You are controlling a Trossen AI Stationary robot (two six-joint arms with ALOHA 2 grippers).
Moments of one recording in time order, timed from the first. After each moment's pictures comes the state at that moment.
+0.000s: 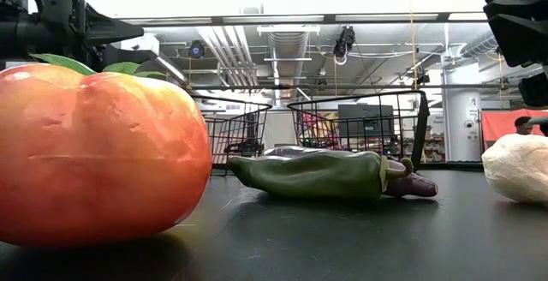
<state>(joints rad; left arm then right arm) 0.07 0.03 0.02 0.12 -0.24 -0.09 -0.02 0.06 0.01 0.07 -0.47 -1.33</state>
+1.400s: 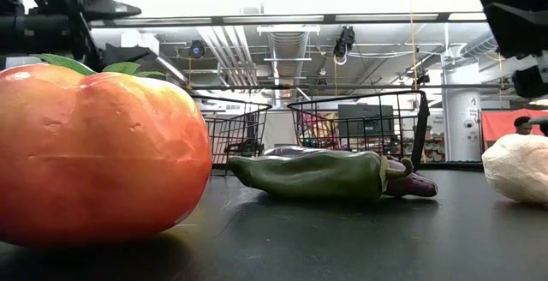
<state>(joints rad) 0.07 0.03 0.02 0.21 -0.25 -0.42 -0.02 0.06 0.01 0.15 -0.41 -1.33</state>
